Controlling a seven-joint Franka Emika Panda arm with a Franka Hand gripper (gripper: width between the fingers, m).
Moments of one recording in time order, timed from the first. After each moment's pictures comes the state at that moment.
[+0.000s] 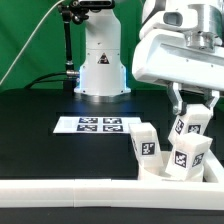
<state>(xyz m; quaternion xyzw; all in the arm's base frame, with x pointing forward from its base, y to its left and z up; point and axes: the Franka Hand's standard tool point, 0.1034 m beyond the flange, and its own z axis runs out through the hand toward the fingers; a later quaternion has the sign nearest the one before) 0.580 0.108 0.097 0.95 0.12 0.26 0.08</state>
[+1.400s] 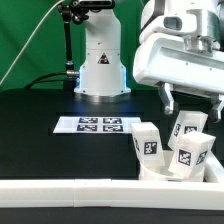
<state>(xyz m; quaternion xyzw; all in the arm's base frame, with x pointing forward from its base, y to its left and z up) 0.574 0.111 0.098 0.95 0.13 0.27 0.08</state>
